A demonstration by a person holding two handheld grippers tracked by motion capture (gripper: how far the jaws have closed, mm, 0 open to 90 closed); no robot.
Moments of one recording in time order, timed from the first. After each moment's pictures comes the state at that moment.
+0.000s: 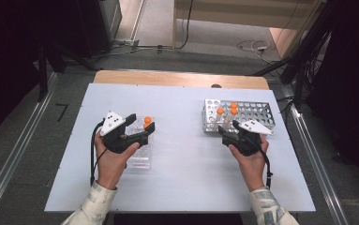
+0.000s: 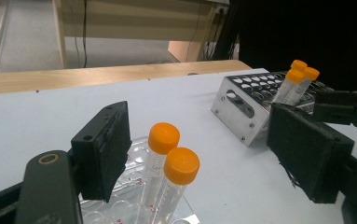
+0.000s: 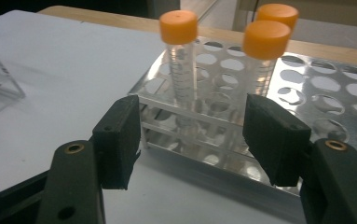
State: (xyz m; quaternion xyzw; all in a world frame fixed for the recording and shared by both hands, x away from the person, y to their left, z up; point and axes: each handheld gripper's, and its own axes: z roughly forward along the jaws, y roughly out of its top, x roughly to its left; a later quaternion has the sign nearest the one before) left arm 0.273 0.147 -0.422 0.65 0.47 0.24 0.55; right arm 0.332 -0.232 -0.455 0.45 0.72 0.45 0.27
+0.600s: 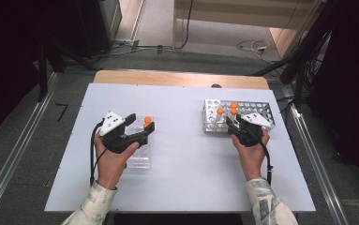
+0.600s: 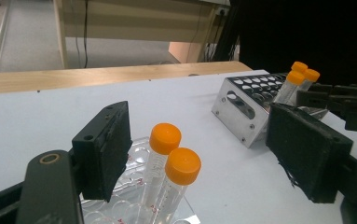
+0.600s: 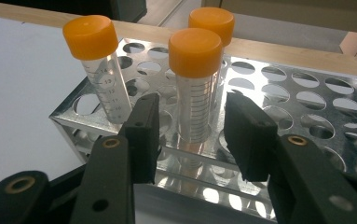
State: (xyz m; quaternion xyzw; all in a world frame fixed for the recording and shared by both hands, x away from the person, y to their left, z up) left arm 0.273 0.148 -0.423 0.64 0.47 0.24 0.56; right arm 0.360 -0.236 -0.459 0.48 0.70 0.42 0.32
